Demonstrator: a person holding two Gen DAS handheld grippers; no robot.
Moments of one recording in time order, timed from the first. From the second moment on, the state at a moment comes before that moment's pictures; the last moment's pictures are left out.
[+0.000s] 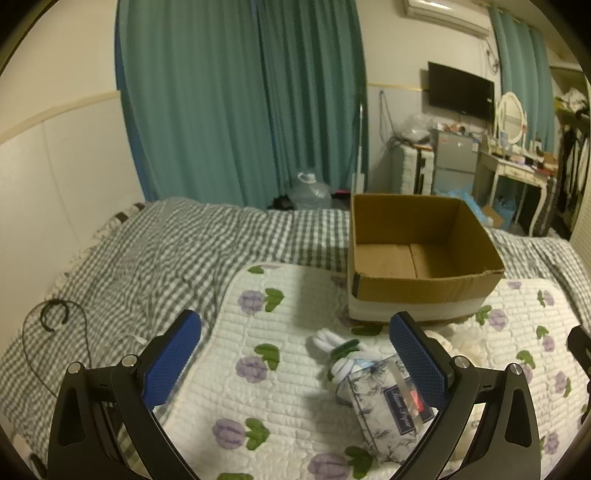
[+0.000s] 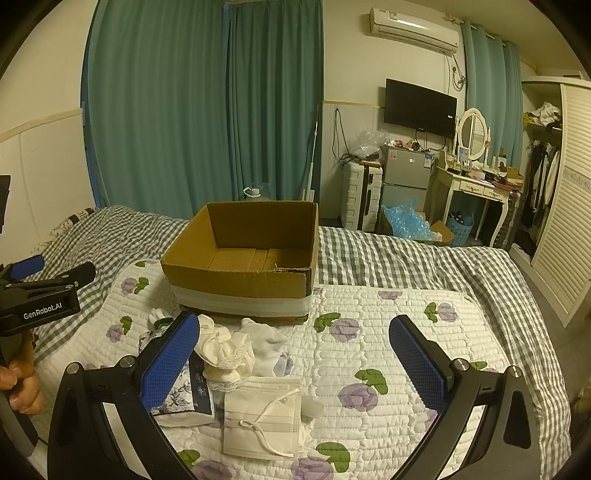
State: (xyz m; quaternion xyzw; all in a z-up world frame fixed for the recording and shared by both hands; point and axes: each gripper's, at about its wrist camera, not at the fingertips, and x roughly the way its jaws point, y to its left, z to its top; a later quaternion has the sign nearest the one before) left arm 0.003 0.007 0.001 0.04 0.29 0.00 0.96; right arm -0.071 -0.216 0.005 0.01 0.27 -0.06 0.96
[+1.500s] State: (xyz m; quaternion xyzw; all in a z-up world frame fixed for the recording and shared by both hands) left arm 0.006 -0.001 -0.007 0.04 0.30 -0.01 0.95; right arm -0.072 -0.225 -0.008 -0.01 0.27 -0.04 0.96
